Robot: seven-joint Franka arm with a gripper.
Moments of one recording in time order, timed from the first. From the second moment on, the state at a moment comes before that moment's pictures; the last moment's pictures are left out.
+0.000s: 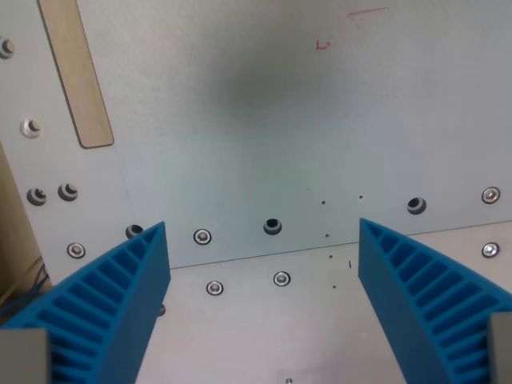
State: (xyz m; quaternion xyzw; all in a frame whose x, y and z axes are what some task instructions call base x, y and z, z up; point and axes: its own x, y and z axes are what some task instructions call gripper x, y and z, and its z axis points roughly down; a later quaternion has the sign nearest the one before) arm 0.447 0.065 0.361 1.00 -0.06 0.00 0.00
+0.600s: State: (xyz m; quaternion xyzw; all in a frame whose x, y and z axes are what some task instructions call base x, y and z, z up) arm 0.441 0.102 0.361 1.00 -0.05 0.00 0.00
